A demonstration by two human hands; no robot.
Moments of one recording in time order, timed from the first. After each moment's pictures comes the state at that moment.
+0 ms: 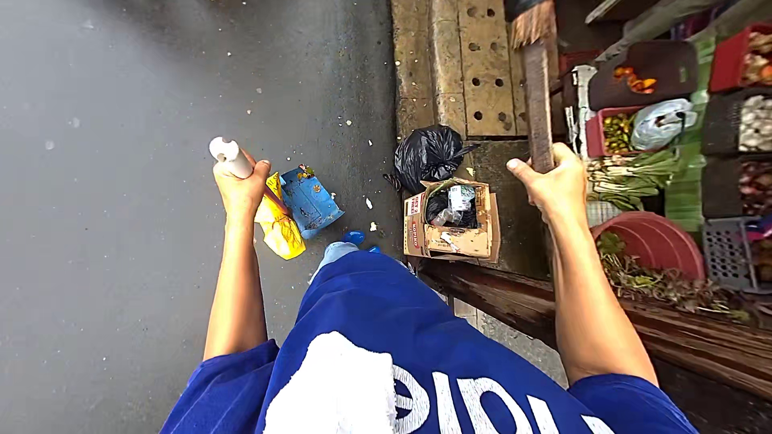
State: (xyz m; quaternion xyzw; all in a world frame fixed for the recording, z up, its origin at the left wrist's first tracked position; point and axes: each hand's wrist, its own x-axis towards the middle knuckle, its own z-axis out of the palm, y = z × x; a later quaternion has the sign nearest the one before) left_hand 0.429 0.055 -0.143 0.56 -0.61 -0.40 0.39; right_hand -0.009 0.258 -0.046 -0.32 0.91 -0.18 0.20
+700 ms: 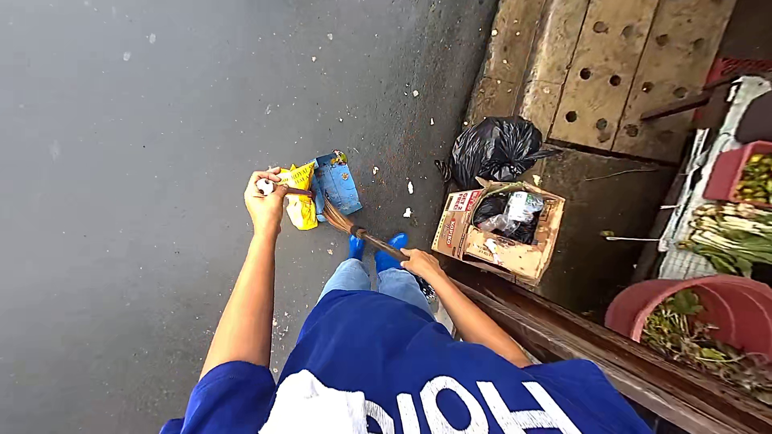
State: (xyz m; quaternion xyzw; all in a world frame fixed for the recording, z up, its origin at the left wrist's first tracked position) left_hand 0.534 0.152 -0.212 0.65 -0.48 -0.41 0.42; right_hand 0.210 0.307 -0.265 -0.44 0.63 0.26 0.58
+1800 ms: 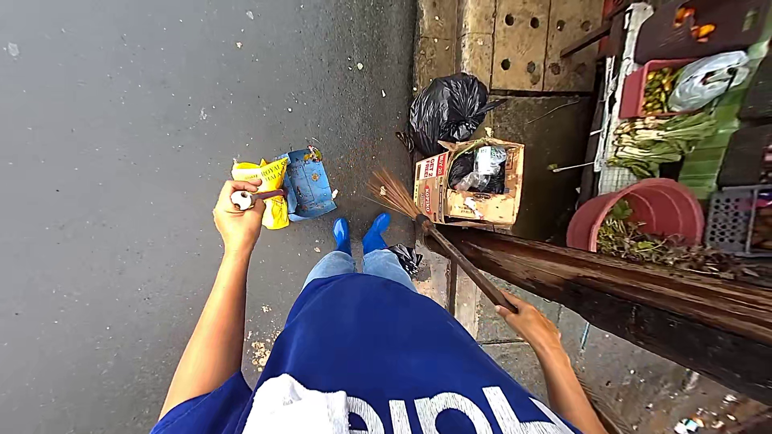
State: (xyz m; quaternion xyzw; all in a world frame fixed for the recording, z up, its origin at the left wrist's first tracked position) left_hand 0.581 0.129 -0.216 0.57 -0.62 -0.45 0.30; right_hand 0.160 0.482 -0.097 -0.13 0.84 0.26 0.45
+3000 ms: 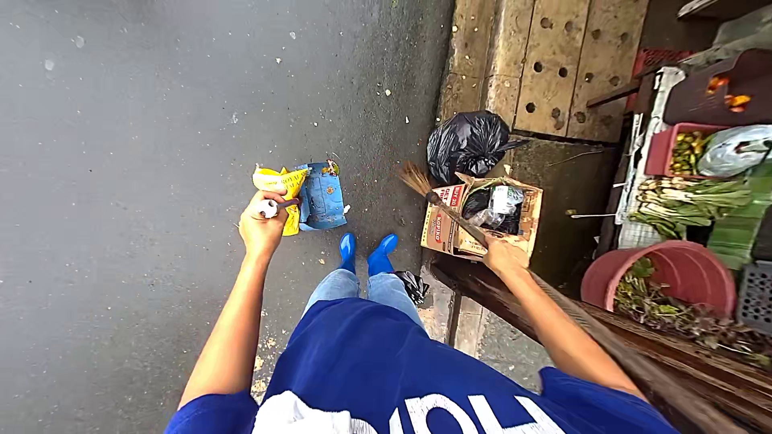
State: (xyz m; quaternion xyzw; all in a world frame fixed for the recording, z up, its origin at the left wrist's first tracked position) left_hand 0.557 0.129 -0.215 0.63 -0.60 -0.42 0.26; right_hand 0.091 0.302 -0.207 -0.33 0.80 0.36 0.35
